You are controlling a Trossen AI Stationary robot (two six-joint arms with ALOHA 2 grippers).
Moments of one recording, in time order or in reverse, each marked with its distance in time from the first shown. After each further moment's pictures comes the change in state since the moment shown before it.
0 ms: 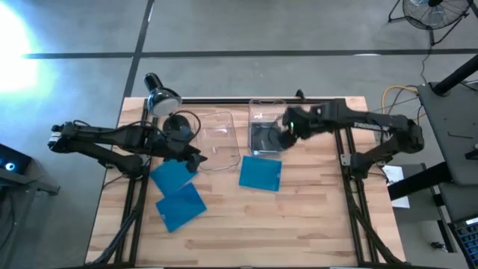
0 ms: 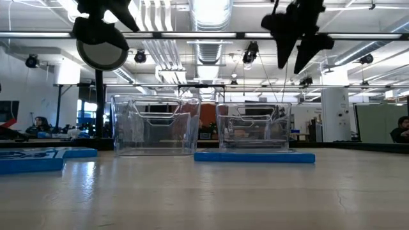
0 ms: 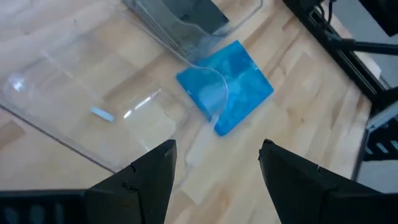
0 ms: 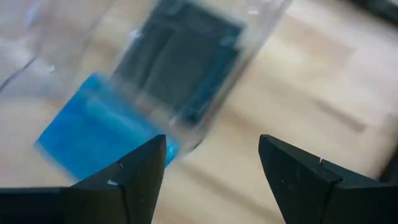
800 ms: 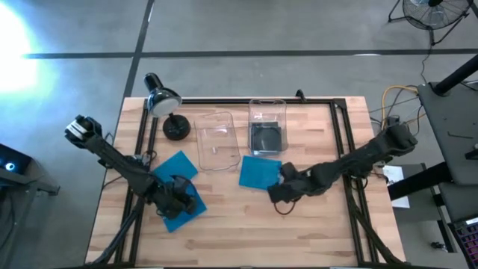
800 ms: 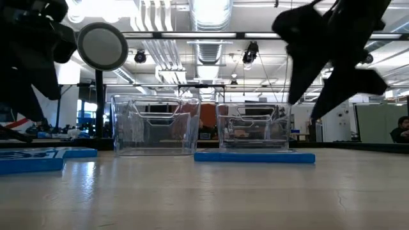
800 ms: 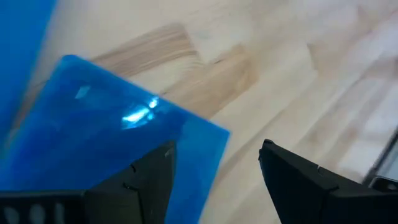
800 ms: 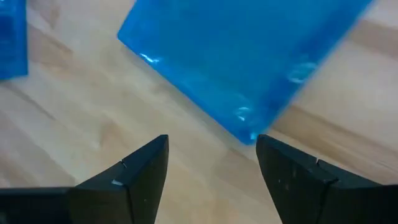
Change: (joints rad) left arm -0.581 0.220 -0.348 0.293 -0.171 -0.807; right arm 0.587 0.123 -0.421 0.658 0.083 0.660
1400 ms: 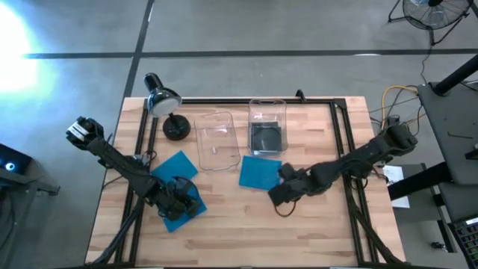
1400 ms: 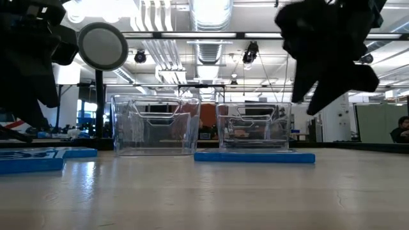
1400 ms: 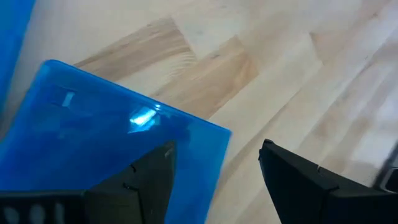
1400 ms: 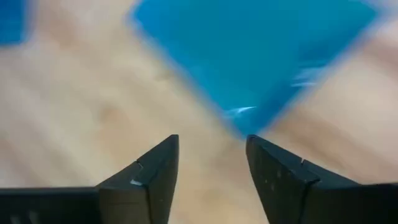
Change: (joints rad) left arm 0.004 0.042 0.003 0.028 0.007 0.070; right arm 0.013 0.005 0.031 -0.031 -0.033 -0.127
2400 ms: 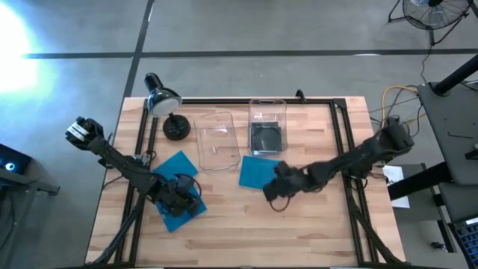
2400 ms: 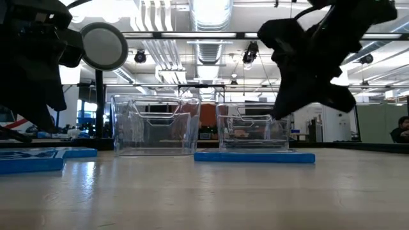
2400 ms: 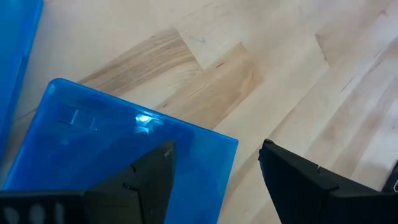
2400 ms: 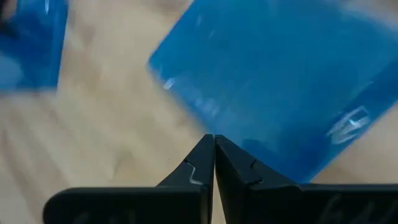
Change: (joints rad) left arm 0.041 -0.003 -0.009 0.010 0.026 0.068; right arm -0.054 0.032 -0.112 0.305 0.061 -0.046
